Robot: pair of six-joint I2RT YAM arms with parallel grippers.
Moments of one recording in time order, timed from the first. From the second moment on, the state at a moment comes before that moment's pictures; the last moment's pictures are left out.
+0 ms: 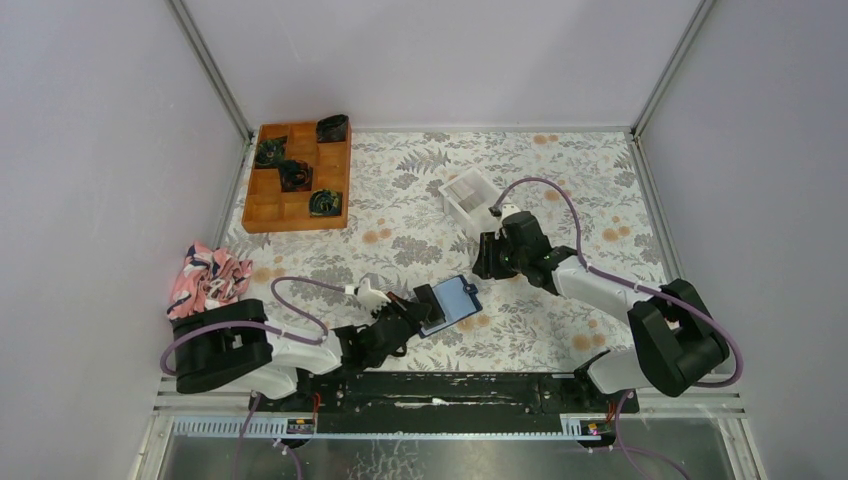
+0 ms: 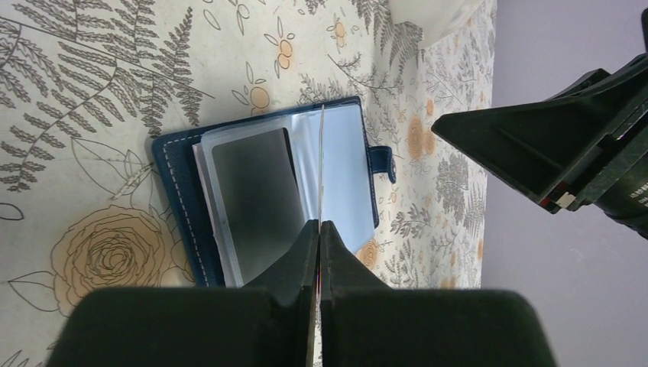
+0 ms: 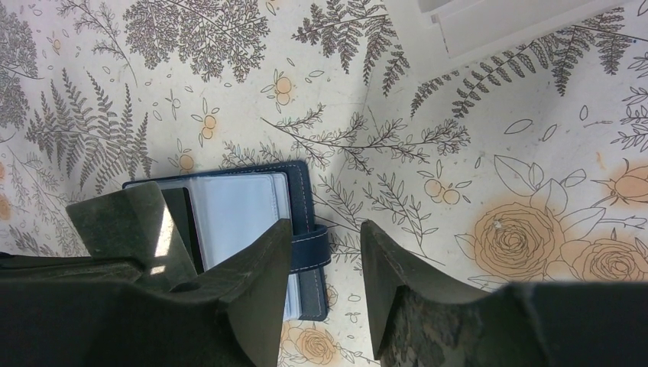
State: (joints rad) left arm -1.23 1.37 0.24 0.57 -0.71 -1.47; right arm 0.55 1.40 0.69 -0.10 -0.14 0.41
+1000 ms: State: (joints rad) left arm -1.23 1.50 0.19 0.78 -0.65 -1.59; right arm 0.55 1.46 0.67 -0.07 -0.14 0.41
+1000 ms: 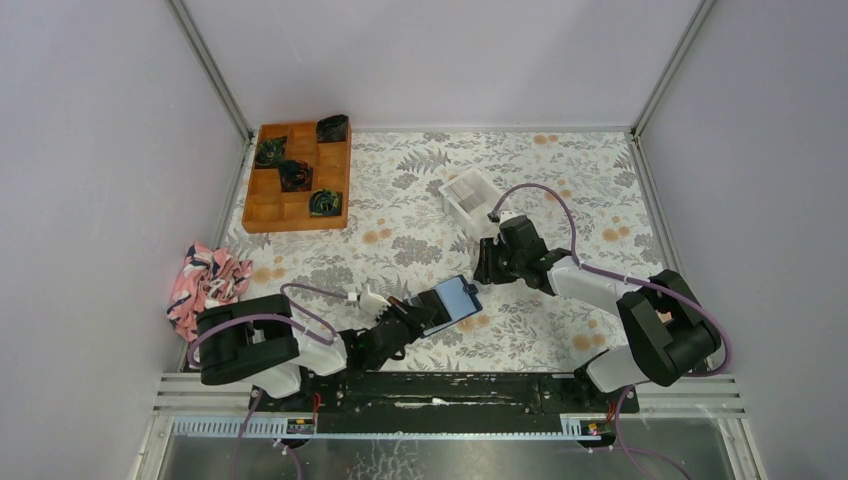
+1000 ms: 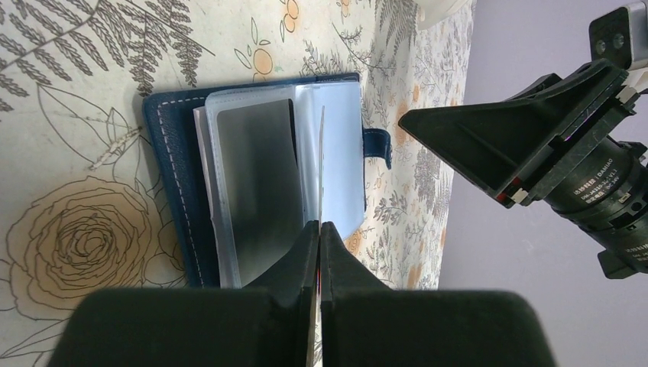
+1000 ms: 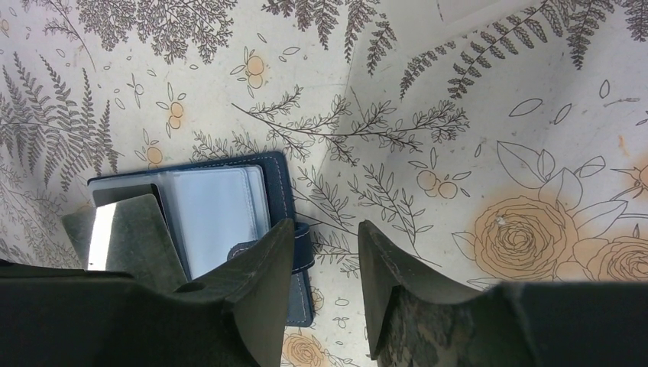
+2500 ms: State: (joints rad) left arm -1.17 1.69 0.14 1.07 -0.58 -1.67; right arm 0.55 1.51 0.65 -0.02 -0.14 0.42
